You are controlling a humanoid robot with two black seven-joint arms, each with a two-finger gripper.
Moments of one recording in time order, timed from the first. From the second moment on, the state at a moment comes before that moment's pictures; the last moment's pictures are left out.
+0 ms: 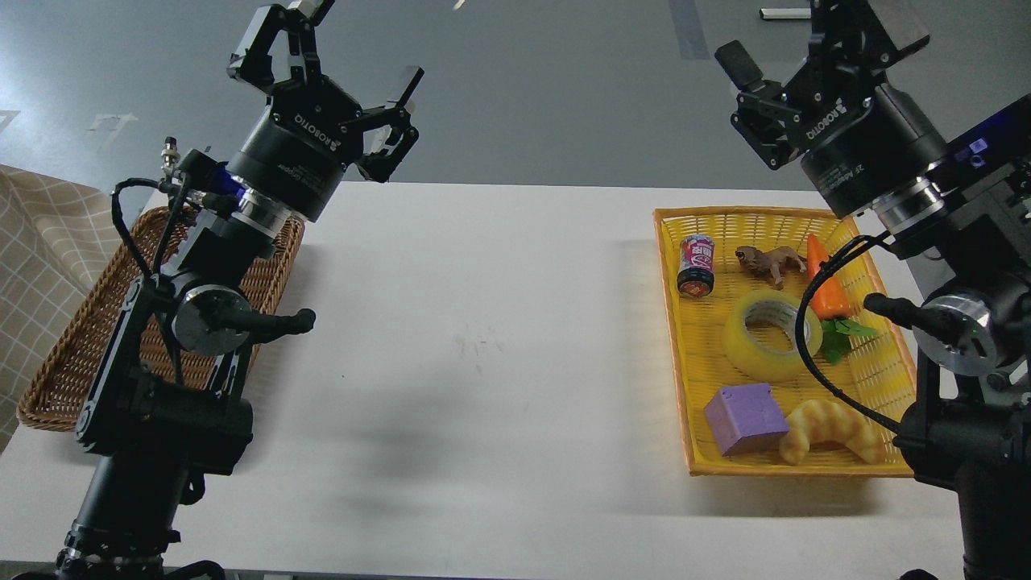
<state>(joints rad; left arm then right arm) -0.35 0.03 -1.54 -1.52 0.66 -0.40 0.06 0.41 0.00 1.56 1.68 -1.11 0.43 -0.17</state>
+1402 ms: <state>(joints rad) -0.34 0.07 -1.54 -1.51 0.63 -0.42 0.07 0.38 0.00 1.56 1.69 -1.11 0.42 -0.18</state>
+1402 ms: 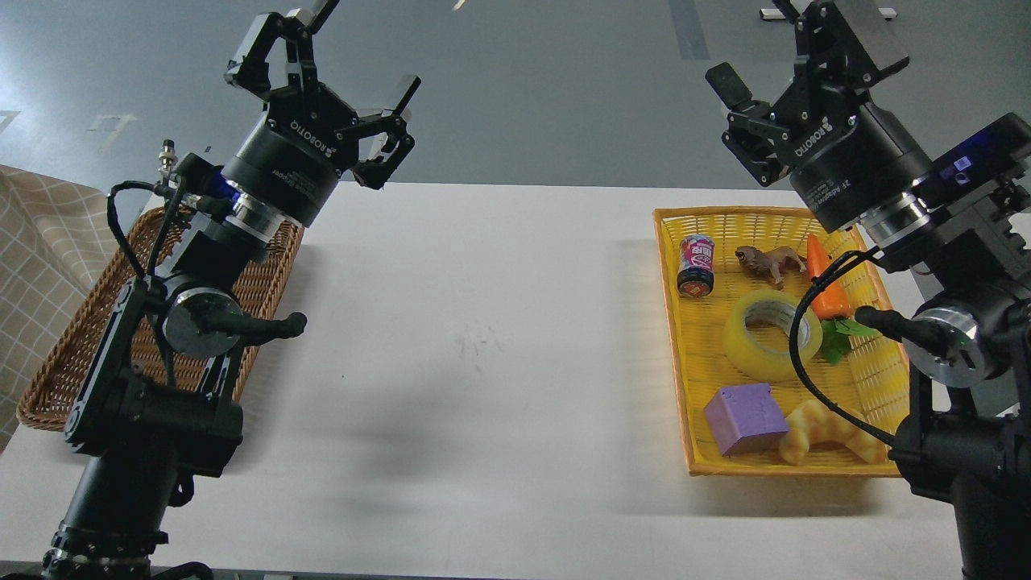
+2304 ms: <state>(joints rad) -0.34 0.08 -1.54 -1.51 0.63 -0.47 0.06 0.36 0.00 1.55 1.70 -1.11 0.43 -0.18</state>
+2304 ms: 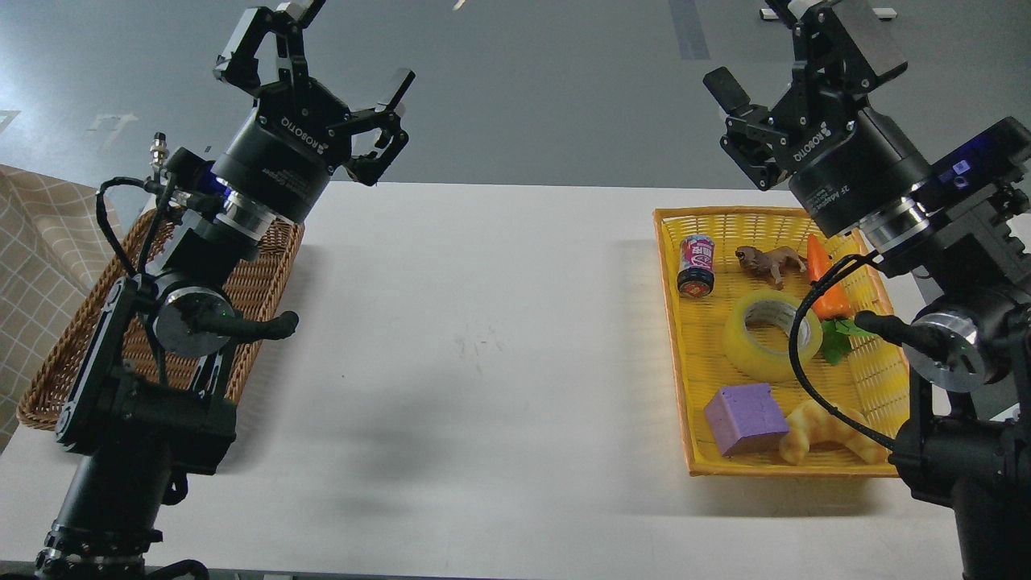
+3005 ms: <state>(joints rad) -0.34 0.09 -1.54 -1.51 0.64 -0.43 0.05 0.35 0.00 1.55 1.71 -1.12 0.43 -0.18</state>
